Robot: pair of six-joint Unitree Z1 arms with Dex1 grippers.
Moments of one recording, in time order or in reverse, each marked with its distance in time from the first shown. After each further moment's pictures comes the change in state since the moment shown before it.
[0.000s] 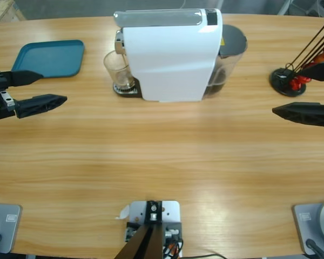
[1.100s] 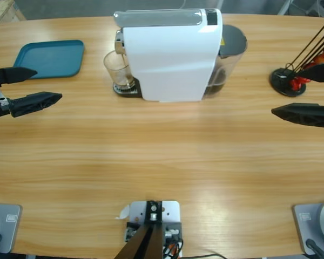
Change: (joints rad) arm 0 0.000 -0.027 0.009 -0.014 0.019 0.021; arm 1 0.000 0.001 0.006 -0.002 0.000 0.004
